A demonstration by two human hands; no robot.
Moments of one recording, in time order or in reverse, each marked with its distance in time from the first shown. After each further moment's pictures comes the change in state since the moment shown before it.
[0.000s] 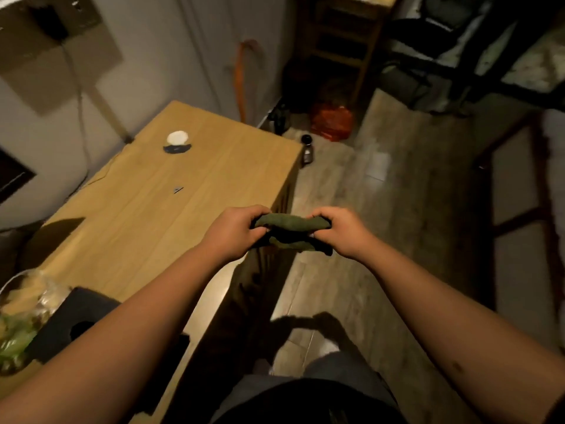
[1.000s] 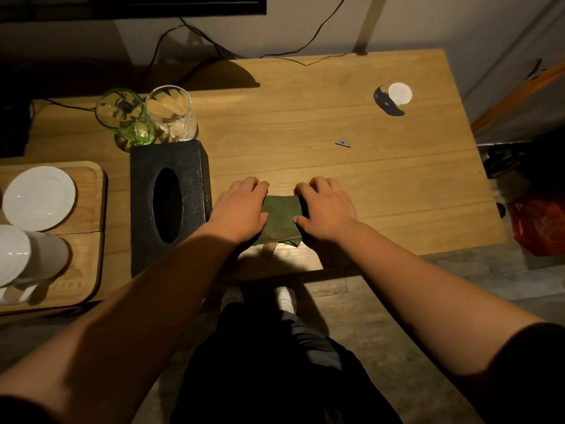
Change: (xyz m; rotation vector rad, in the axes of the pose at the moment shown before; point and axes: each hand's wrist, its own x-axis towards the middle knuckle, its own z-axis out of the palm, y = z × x) left_hand -0.064 -0.171 0.037 0.214 0.336 -0.927; right_hand 0.206 -0.060 0.227 -1.023 -0.669 -0.852
